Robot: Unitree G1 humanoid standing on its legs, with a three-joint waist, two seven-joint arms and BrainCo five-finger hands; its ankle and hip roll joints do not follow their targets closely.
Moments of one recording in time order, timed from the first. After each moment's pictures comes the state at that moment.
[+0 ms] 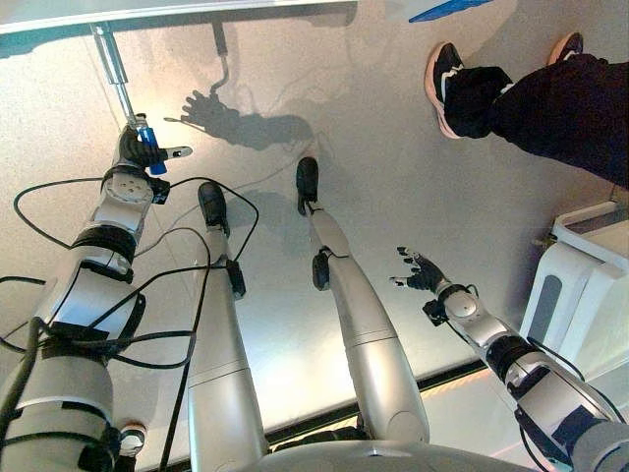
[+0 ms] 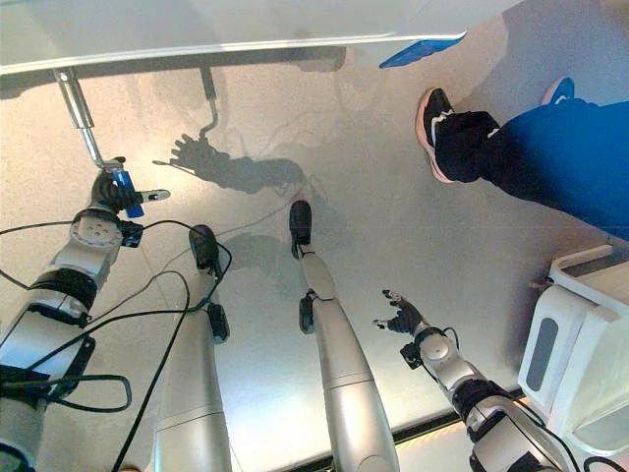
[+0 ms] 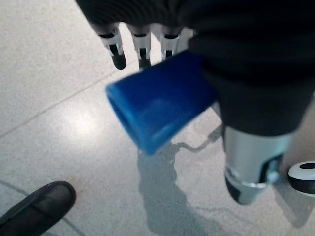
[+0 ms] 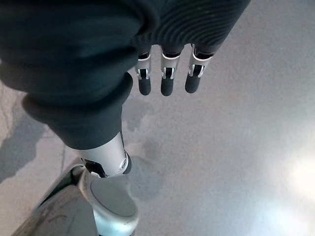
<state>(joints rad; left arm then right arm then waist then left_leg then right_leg) -1.04 0.72 -0.49 1.24 -0.31 -0.14 0.19 -0.47 -0.46 0.59 0.96 0.22 -0.21 -0.01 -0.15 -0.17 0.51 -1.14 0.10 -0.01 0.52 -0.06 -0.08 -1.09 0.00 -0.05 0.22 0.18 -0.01</state>
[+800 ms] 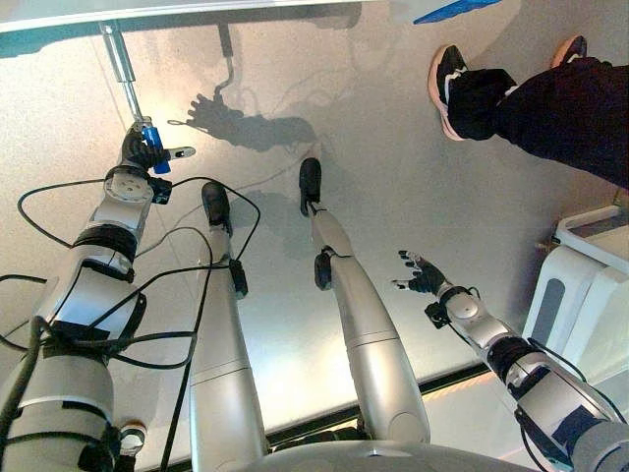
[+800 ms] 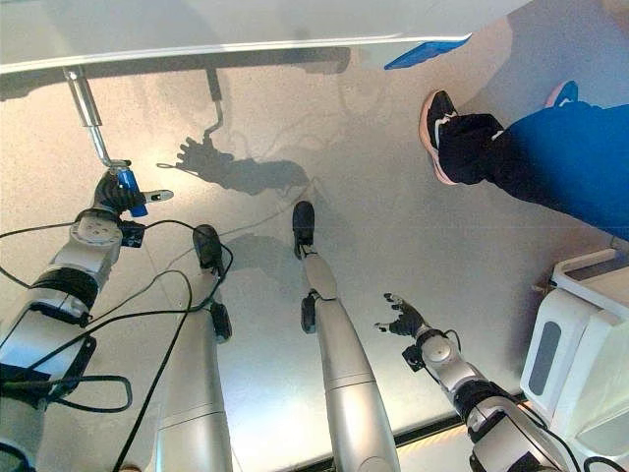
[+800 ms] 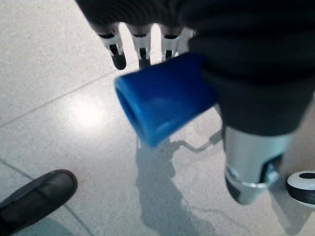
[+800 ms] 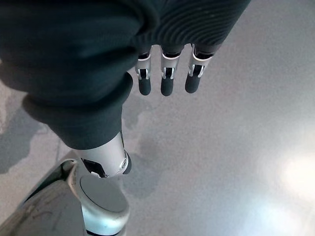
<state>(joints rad) -1.05 0.71 -0.50 1.24 -0.38 -0.12 0.15 -0.47 -0.47 0.59 0.99 0.22 -0.21 0.00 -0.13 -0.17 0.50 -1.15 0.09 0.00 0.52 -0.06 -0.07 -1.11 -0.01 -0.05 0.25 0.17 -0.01</state>
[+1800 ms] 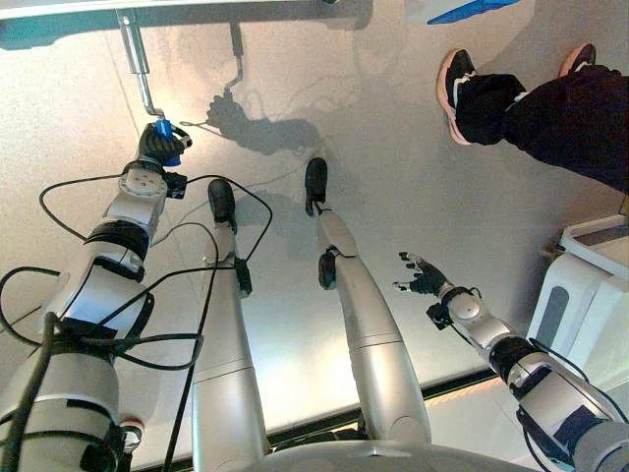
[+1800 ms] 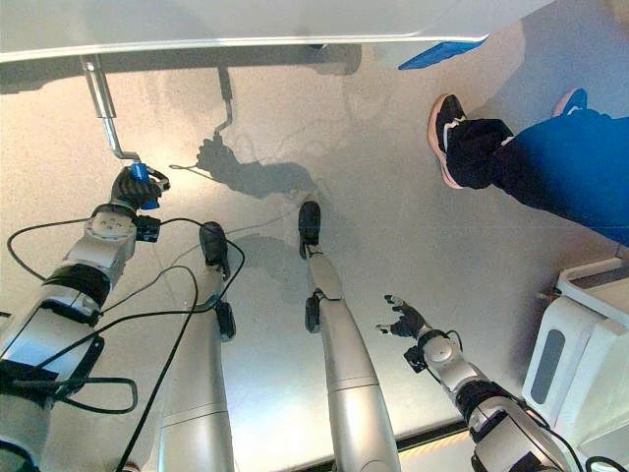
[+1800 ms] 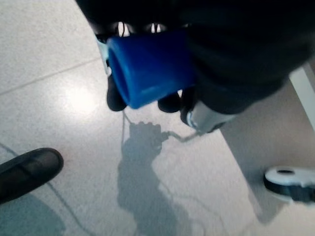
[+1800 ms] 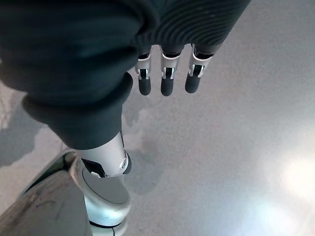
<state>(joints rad) -1.04 0.69 -0.58 1.11 -0.47 -0.11 0.14 -0.47 -0.47 0.60 0.99 0.22 -0.21 0.02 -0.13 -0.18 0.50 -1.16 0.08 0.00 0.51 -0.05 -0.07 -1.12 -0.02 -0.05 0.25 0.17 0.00</state>
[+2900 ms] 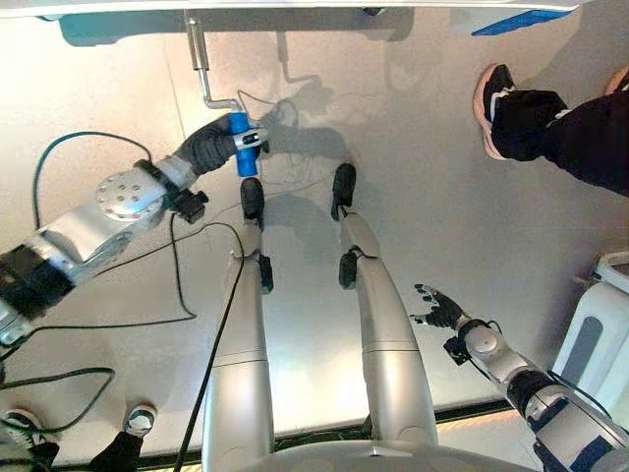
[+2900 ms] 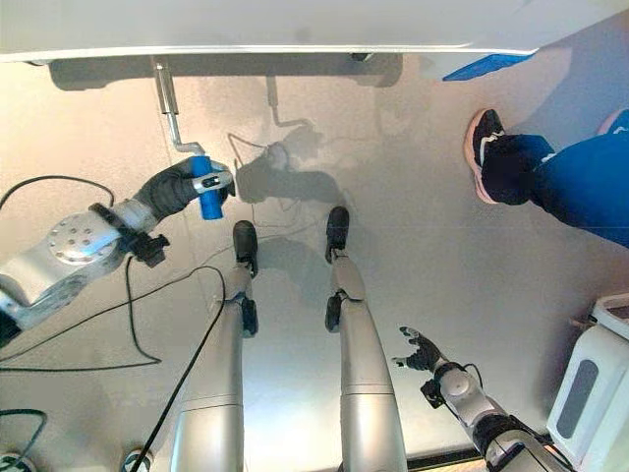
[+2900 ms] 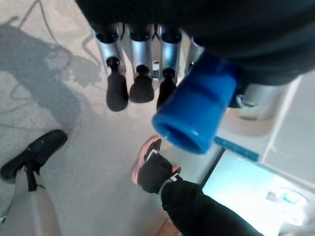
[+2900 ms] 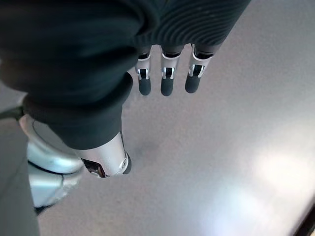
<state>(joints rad) -0.80 1.30 -0.81 -0.02 -0.90 -0.22 -0.06 -0.31 -0.51 0.55 0.98 0.15 -0.22 0.02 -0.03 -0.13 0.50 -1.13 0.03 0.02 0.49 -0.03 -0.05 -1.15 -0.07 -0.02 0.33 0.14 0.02</state>
